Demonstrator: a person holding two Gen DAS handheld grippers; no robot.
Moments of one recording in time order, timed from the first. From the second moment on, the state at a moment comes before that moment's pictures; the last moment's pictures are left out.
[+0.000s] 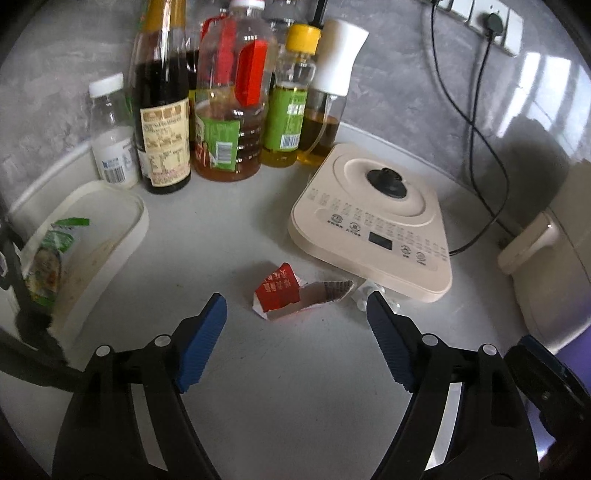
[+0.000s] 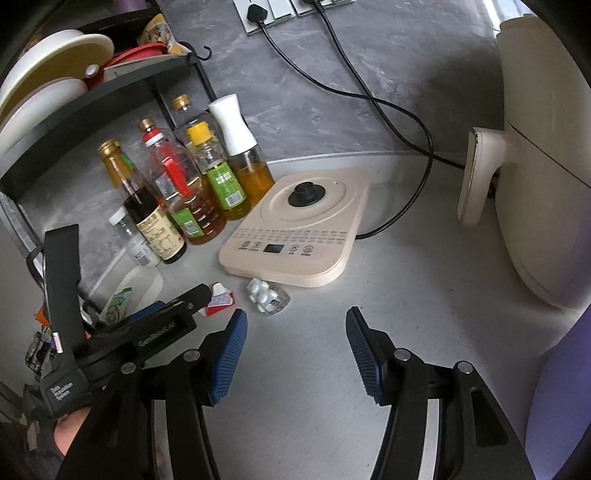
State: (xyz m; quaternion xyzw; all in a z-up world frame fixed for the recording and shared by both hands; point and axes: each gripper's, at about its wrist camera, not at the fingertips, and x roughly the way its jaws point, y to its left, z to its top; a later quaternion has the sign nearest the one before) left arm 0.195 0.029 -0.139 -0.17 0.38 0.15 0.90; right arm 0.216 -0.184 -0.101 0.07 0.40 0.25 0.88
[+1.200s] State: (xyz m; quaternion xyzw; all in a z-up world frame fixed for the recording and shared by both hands) left arm 0.206 0.045 -0.140 -0.15 0.35 0.22 0.90; right arm 0.266 -0.135 -0.148 0.05 0.43 0.31 0.85
